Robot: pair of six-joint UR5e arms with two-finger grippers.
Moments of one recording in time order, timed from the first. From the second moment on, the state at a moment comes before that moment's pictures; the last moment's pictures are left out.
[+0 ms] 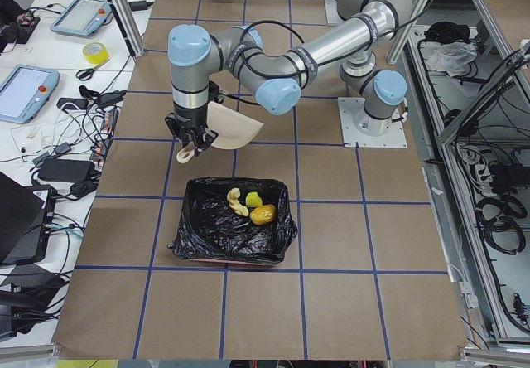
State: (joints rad) left arm -0.97 -1.96 -1.18 -1.40 1.59 2.52; right arm 1.55 -1.60 1.61 -1.54 -1.57 -0.11
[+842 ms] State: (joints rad) left arm -1.27 -2.11 -1.24 -1.38 1.54 1.87; right arm 1.55 -1.61 1.61 -1.54 -1.57 -0.10
